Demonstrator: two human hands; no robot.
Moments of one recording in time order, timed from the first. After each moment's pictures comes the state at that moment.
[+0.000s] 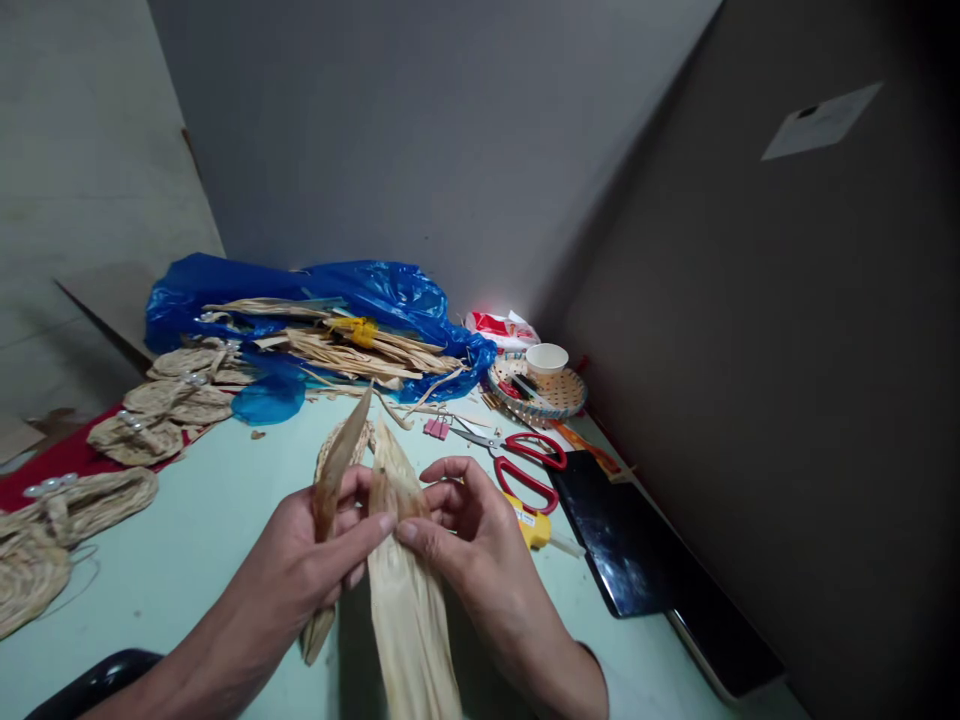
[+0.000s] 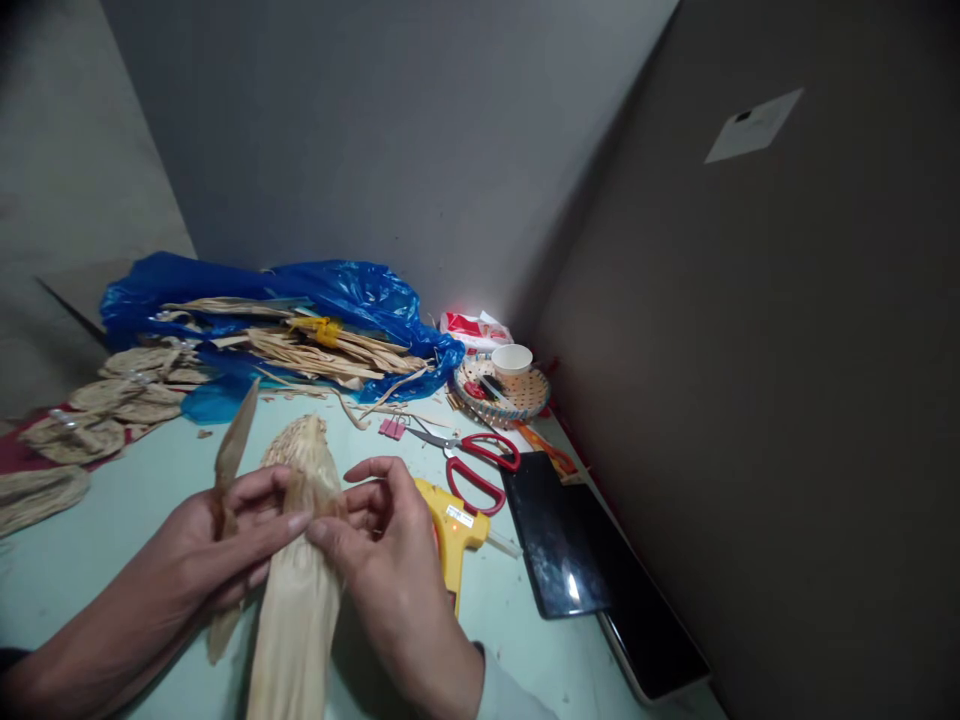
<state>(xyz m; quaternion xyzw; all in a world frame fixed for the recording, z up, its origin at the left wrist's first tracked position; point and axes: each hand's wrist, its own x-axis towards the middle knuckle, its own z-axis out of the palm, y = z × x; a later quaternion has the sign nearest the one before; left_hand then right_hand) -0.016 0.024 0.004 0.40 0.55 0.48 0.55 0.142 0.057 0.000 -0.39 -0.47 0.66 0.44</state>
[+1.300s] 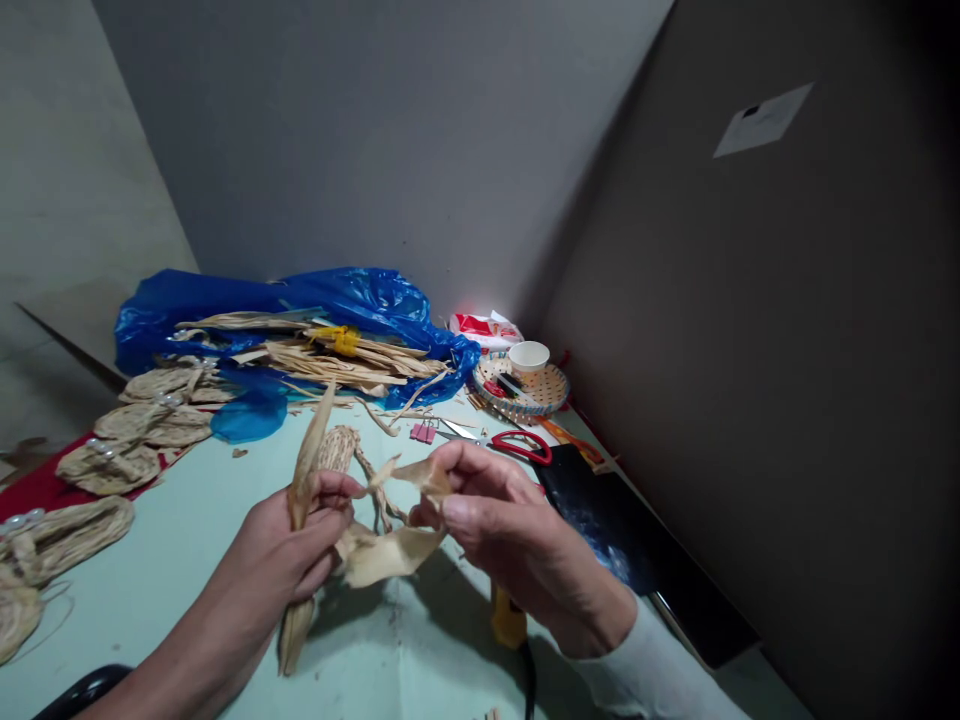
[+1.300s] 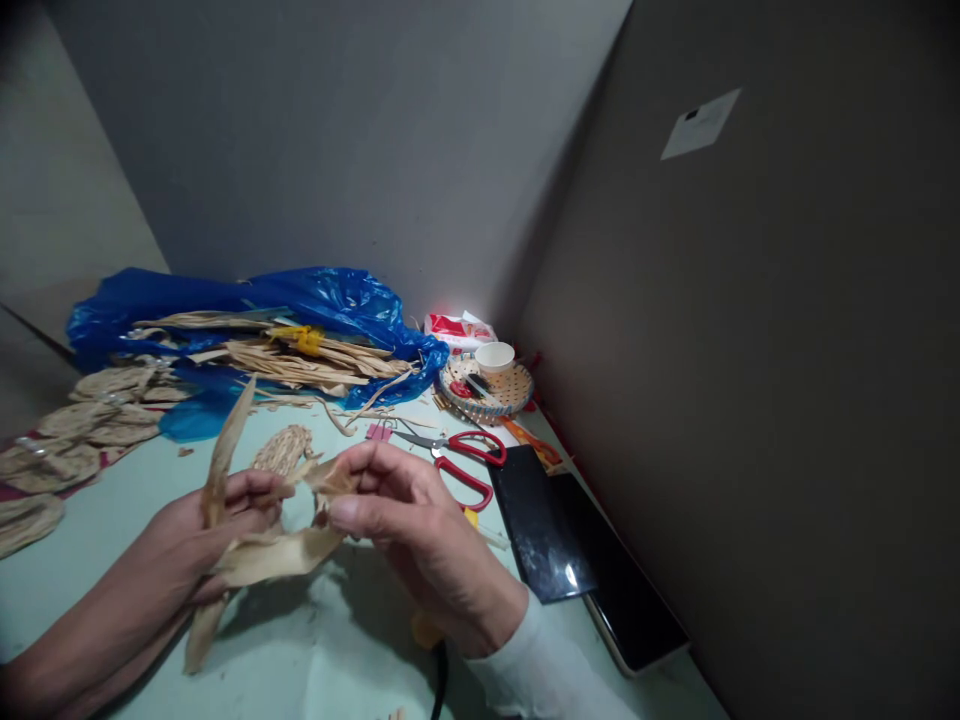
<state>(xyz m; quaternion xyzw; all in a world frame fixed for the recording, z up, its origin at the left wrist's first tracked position) -0.026 0.038 -0.012 0.34 0.61 0.50 0.51 0.171 0.074 0.032 -0.20 -0.43 0.79 0.39</state>
